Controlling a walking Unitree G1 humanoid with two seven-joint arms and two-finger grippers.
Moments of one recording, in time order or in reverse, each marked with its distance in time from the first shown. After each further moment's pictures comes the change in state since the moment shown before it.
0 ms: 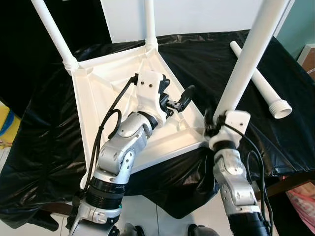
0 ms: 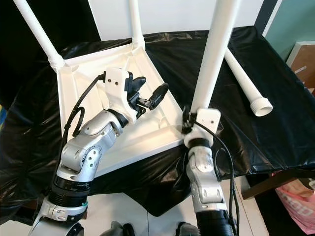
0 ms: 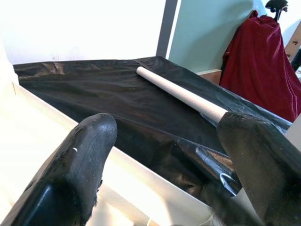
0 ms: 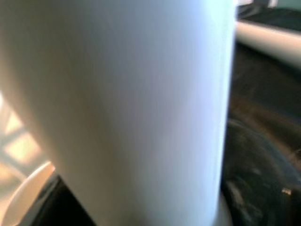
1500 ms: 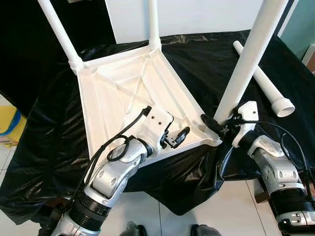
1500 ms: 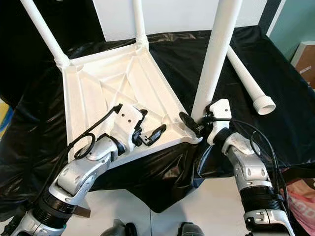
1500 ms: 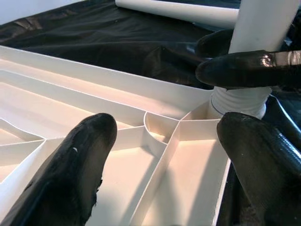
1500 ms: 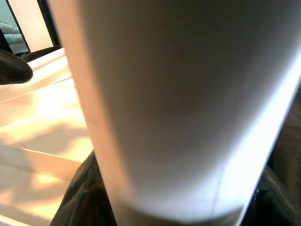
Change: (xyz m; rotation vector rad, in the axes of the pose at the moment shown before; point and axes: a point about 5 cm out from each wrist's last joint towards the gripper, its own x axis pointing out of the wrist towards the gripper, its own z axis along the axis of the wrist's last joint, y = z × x) left arm -0.035 -0.007 -0.057 0.243 0.258 -0.095; right arm 0.037 -0.042 0.023 -0.198 0.062 0.772
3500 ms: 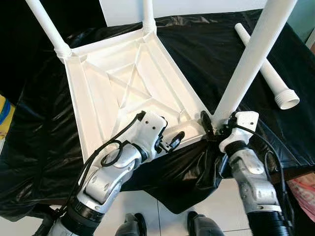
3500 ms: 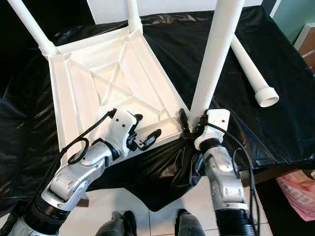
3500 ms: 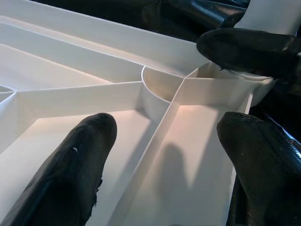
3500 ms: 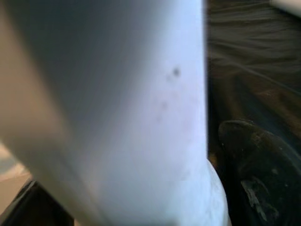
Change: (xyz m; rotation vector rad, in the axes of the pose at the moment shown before) left arm -0.013 0.001 -0.007 -0.029 0.028 0.001; right arm -0.006 0.026 0.003 0.093 -0.077 -0.365
